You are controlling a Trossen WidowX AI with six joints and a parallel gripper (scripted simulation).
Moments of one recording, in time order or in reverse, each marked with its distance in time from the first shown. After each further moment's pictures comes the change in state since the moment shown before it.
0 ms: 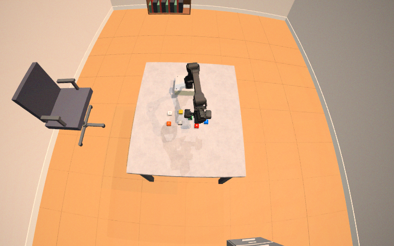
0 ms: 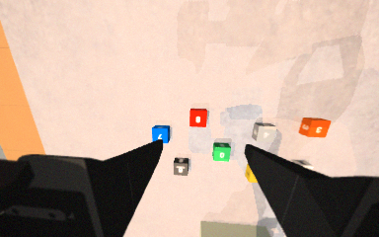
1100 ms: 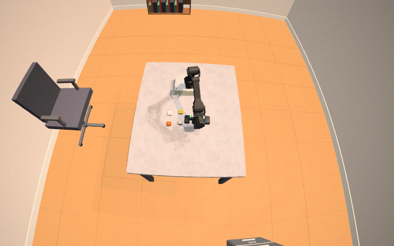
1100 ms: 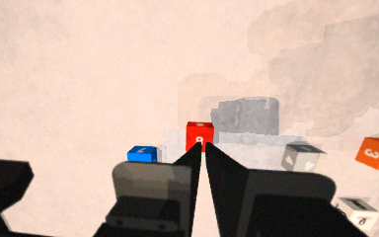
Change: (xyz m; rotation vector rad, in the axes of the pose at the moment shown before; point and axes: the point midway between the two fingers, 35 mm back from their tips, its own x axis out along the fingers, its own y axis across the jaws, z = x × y) arm 0.086 0.001 0.001 0.000 -0.008 0.002
